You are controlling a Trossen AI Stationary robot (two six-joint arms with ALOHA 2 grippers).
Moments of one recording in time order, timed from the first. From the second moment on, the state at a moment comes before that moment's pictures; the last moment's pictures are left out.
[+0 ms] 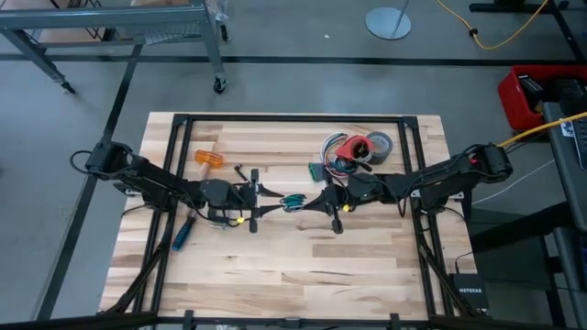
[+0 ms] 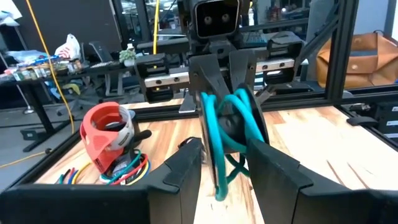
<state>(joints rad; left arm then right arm) -0.18 1.44 0.50 0.90 -0.24 0.11 0.12 1.39 0.66 0.44 -0.05 -0.01</state>
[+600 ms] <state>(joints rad) -0.18 1.43 0.50 0.93 -0.28 0.10 0.12 1.39 0.66 0.35 -0.05 0.02</state>
